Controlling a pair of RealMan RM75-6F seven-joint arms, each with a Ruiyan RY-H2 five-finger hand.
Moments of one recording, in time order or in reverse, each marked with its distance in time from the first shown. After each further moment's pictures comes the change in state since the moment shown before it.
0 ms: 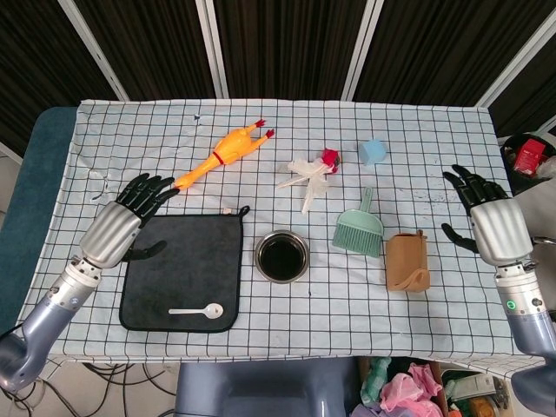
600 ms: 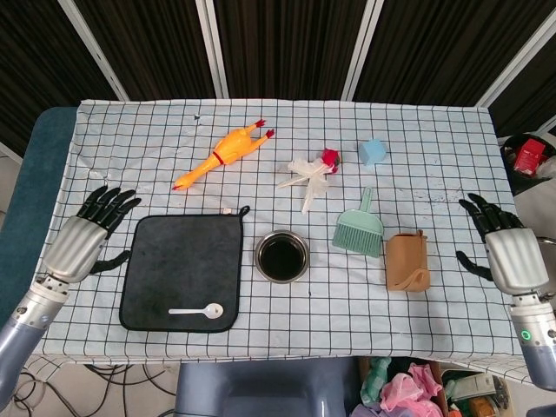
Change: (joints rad) left arm 0.125 0.095 0.083 -0.053 -0.081 0.036 0.139; right arm -0.131 0.071 -0.097 -0.135 0.022 0.049 -0.068
